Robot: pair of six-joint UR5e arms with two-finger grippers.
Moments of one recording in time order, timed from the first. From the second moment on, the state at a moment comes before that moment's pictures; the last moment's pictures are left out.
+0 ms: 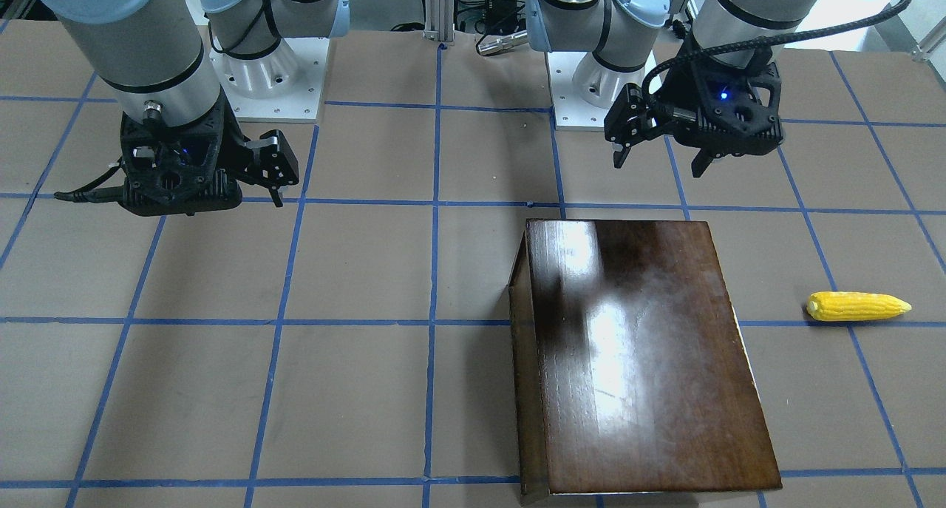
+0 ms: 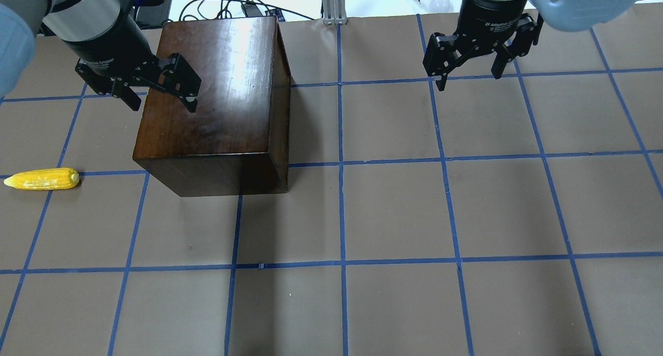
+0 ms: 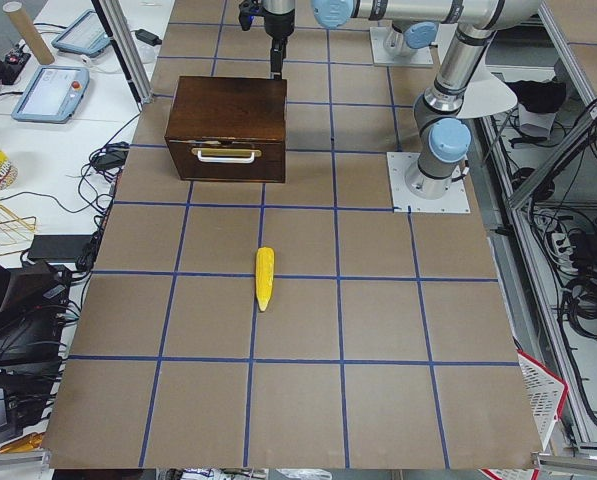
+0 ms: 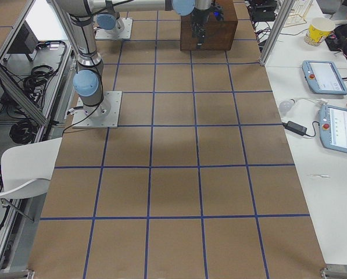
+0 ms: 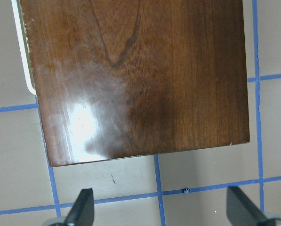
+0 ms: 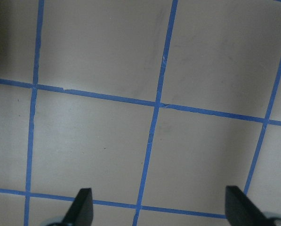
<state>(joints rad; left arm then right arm) -1.53 -1.56 -1.54 -1.60 1.55 0.15 1.64 -1.41 1.41 -1.52 -1.62 -0.10</state>
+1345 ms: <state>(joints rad) -1.47 -1.60 -1.52 -1.60 1.56 0.12 1.64 -1.41 1.41 -1.52 -1.62 -0.10</state>
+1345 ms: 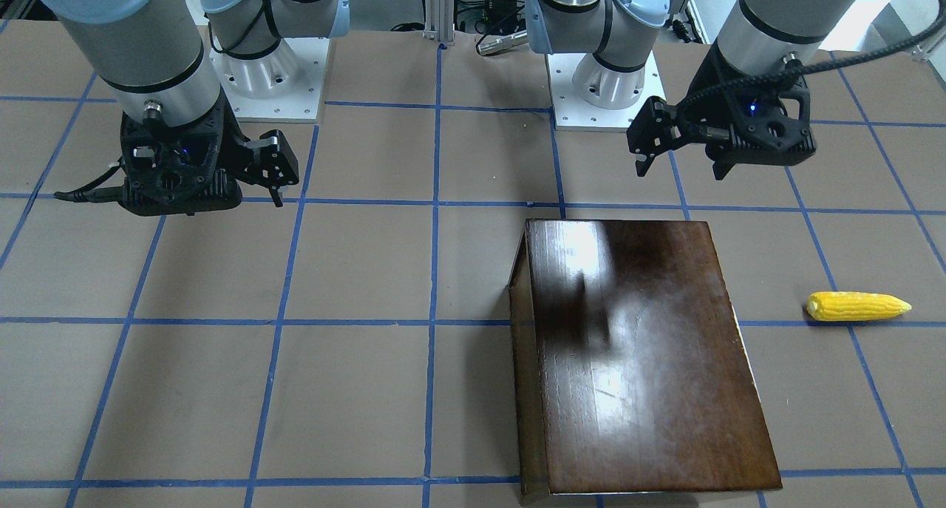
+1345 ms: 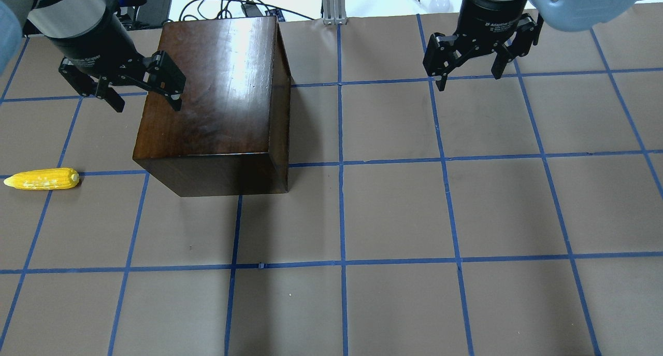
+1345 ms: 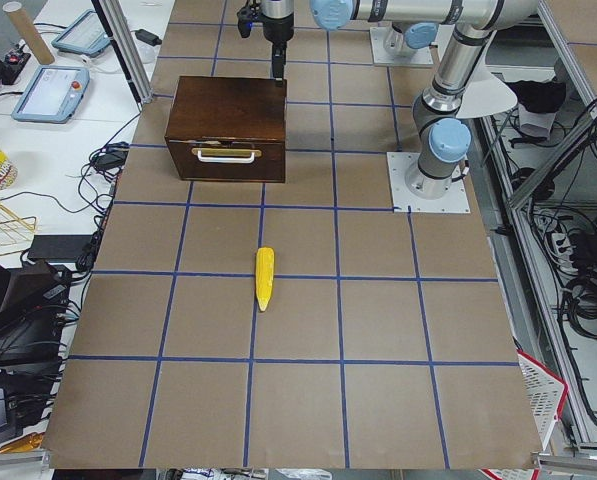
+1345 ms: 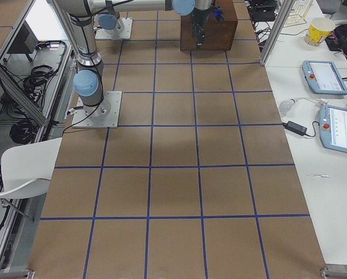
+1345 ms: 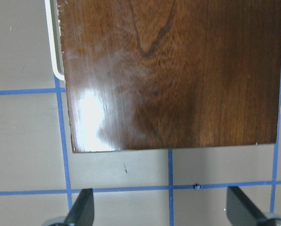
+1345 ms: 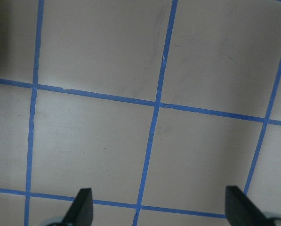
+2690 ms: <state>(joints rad) -1.07 -1.90 -1.44 -1.53 1.37 0.50 1.64 -1.41 1.41 -1.52 -1.62 -0.10</state>
